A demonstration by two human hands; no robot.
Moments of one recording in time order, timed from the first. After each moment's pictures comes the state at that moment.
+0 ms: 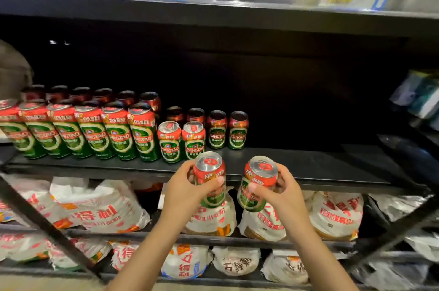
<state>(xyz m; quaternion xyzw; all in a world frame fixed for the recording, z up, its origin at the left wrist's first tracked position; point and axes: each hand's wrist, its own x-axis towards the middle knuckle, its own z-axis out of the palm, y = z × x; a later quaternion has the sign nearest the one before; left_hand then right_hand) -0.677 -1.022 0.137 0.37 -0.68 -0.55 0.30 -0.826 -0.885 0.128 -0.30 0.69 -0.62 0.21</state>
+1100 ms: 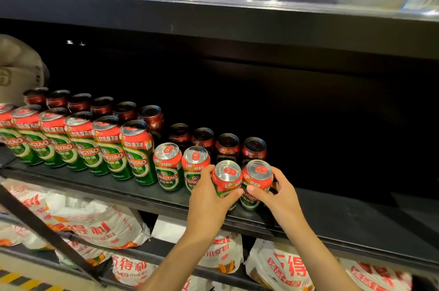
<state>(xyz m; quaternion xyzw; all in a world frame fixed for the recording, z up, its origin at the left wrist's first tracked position) -0.784 -1.071 0.112 0.44 -0.71 -0.44 0.32 -0.932 -1.000 0.094 -0.39 0.70 -0.55 0.24</state>
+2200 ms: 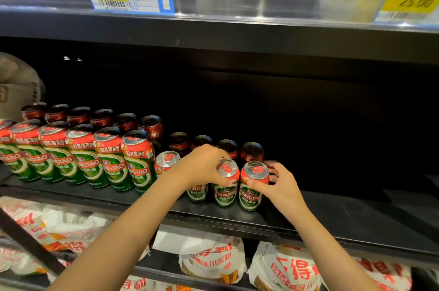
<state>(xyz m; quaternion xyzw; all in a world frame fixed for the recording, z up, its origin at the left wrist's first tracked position) -0.792 -1.164 0.166 0.22 -0.96 -0.14 0.07 -0.932 -1.010 0.123 -0.39 0.75 -0.50 0.18</state>
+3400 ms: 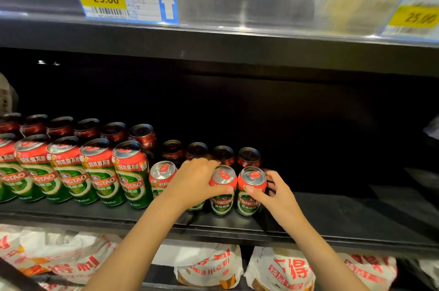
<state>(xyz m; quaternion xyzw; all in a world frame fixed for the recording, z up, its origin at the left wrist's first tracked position) -0.776 -1.158 0.159 0.25 -0.96 -0.09 0.09 -0.918 -1.005 0.122 -0.36 0.76 -0.49 0.21</state>
